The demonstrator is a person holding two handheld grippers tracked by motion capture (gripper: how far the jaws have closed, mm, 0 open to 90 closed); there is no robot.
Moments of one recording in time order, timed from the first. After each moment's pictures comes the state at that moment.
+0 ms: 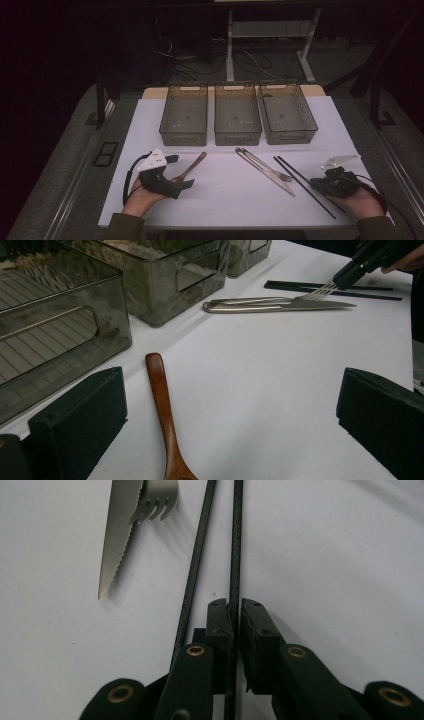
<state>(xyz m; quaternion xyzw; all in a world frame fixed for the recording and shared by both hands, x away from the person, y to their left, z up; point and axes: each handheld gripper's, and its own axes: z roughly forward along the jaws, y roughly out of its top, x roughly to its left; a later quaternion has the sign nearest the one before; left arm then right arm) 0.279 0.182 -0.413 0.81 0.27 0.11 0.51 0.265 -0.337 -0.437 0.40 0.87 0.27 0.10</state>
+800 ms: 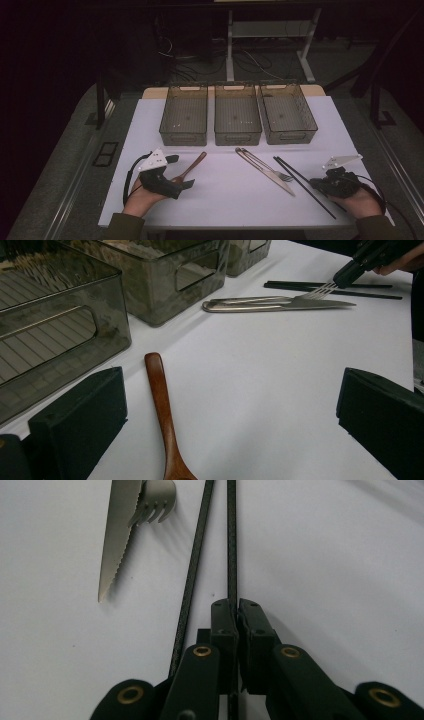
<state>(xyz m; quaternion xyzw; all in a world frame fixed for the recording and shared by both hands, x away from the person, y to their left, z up) 0.279 0.182 -0.413 0.81 0.27 0.10 0.51 0.265 -0.339 -0.438 0.42 0.86 0.28 0.09</state>
